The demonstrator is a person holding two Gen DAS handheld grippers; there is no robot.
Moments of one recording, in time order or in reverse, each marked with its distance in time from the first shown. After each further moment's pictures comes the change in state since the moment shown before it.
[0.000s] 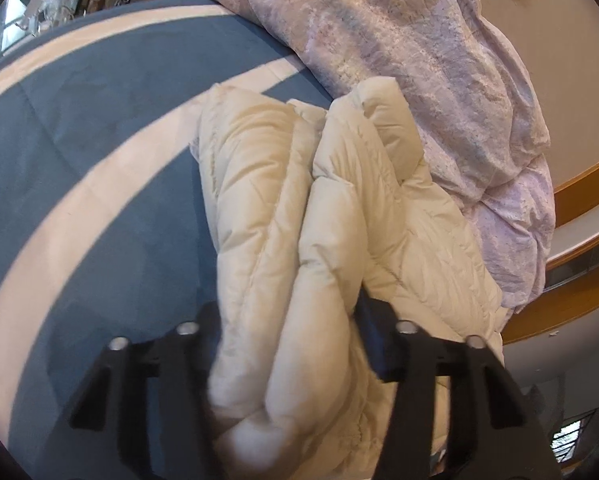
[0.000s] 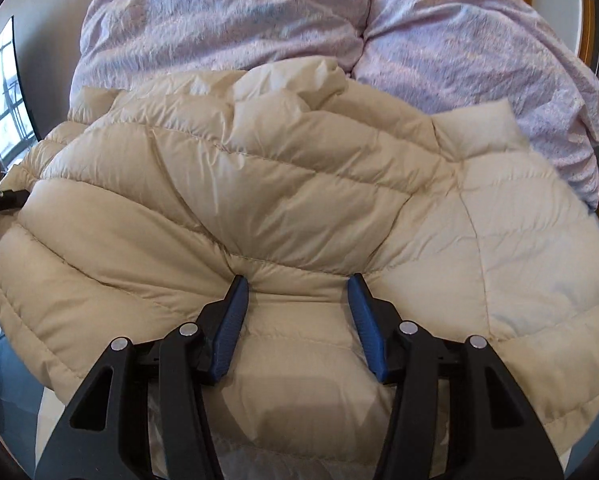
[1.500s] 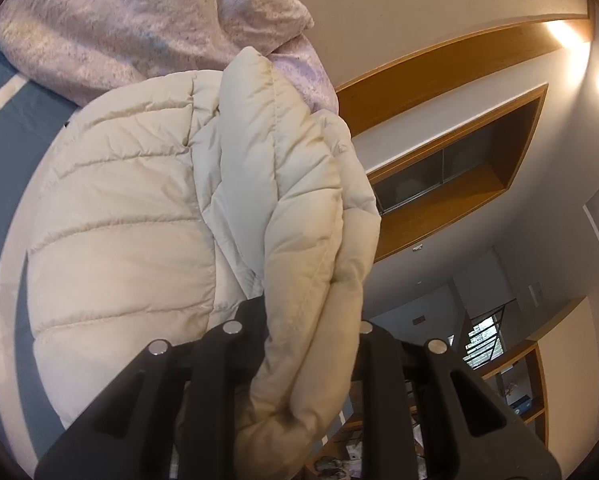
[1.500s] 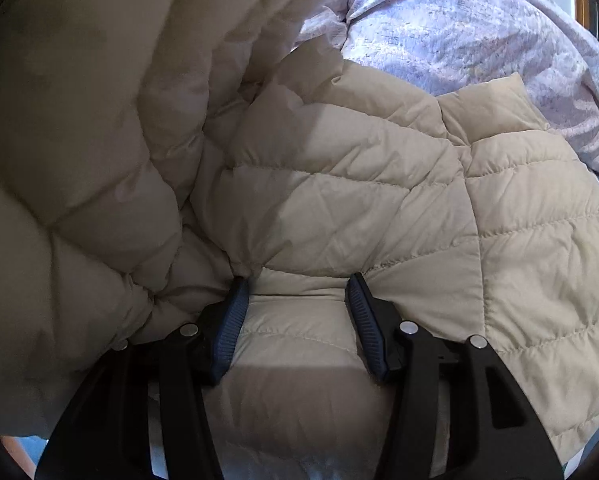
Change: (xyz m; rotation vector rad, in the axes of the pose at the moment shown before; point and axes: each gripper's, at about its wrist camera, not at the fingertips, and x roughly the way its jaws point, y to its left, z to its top) left arm 0.029 -0.287 -0.075 0.213 0.181 -0.597; right arm 0.000 -0.032 0.003 0.085 0.023 0.087
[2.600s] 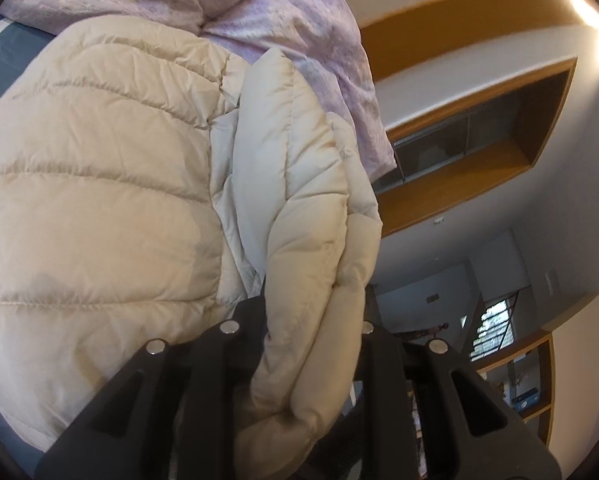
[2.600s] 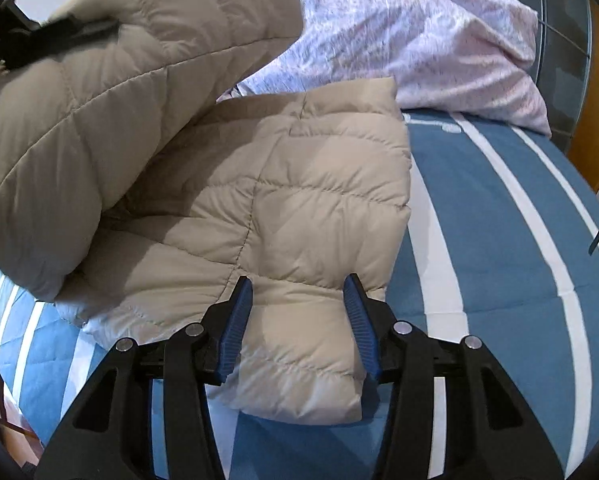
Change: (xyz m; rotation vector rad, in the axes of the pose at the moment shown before) left arm 0.084 -0.008 -0.052 -0.002 0.129 0.073; right arm -0.088 -0.126 -0.059 0.093 -0.057 -0.039
